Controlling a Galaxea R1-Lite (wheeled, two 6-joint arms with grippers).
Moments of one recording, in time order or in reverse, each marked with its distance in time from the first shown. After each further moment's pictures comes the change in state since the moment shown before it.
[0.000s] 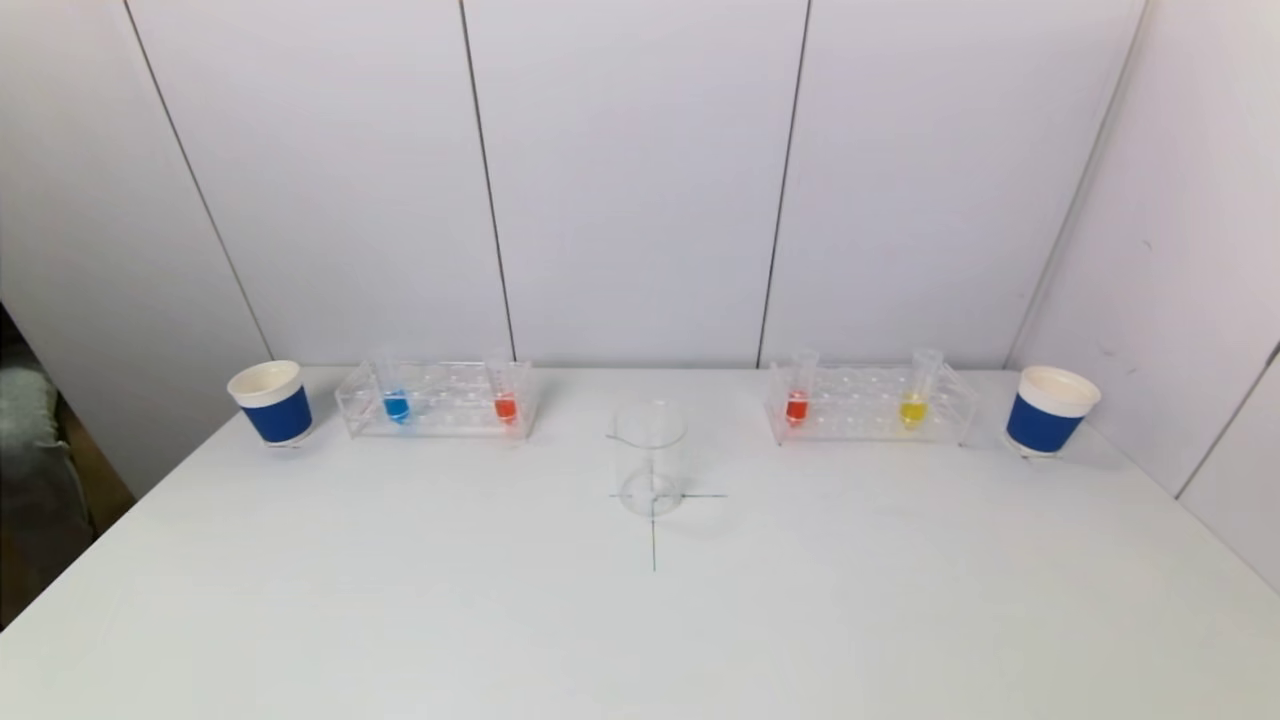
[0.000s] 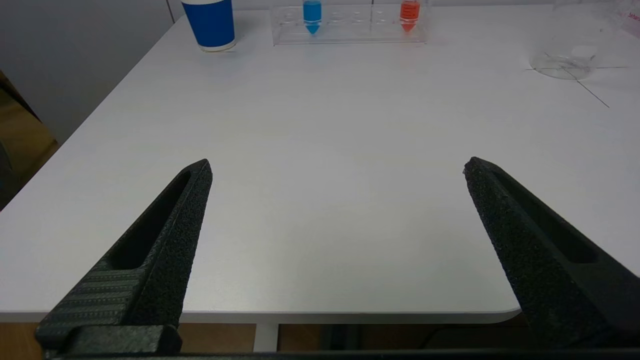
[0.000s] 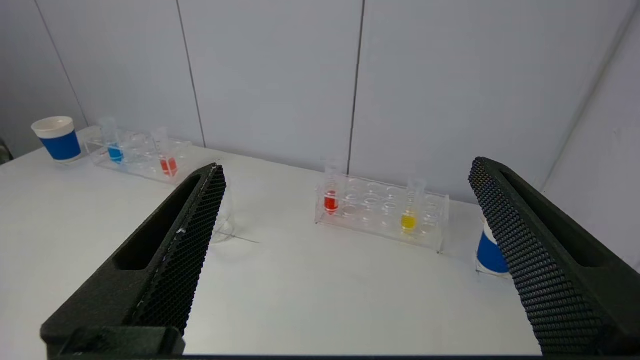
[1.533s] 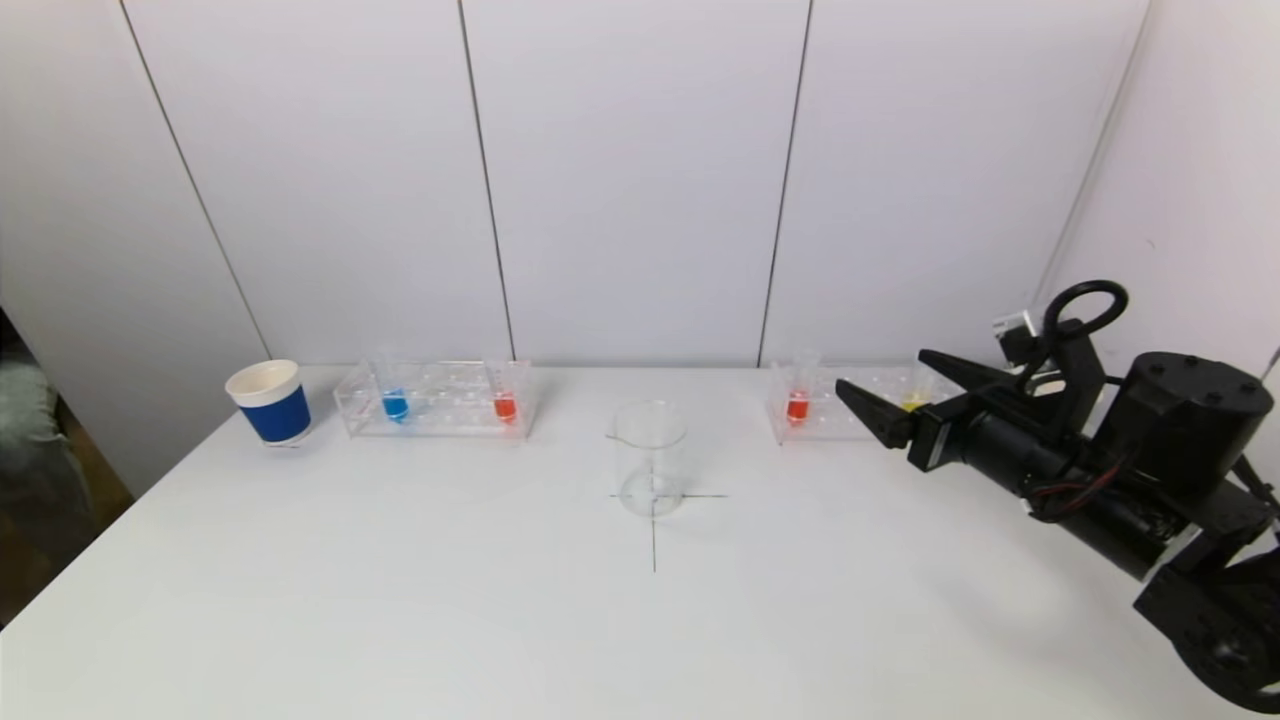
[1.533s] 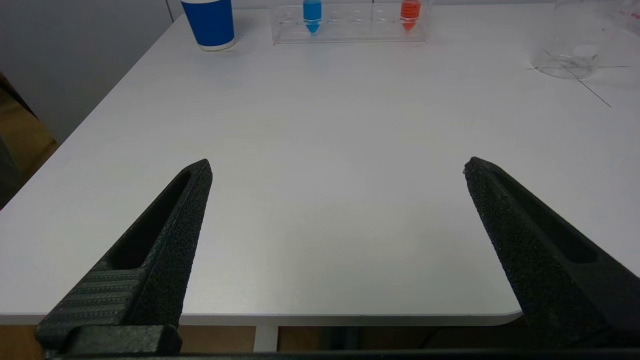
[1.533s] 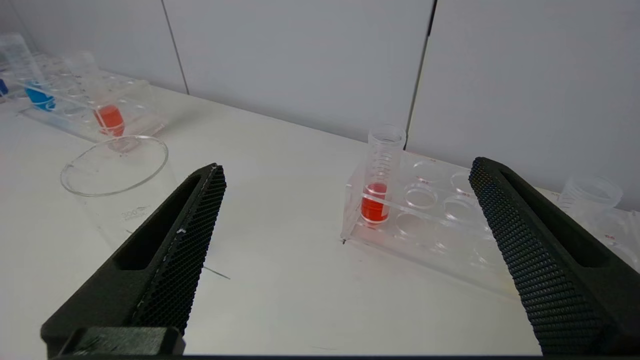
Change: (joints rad) left arm 0.000 0.000 0.000 0.000 0.000 0.000; right arm 0.250 1.159 0.312 -1.375 -0.140 -0.005
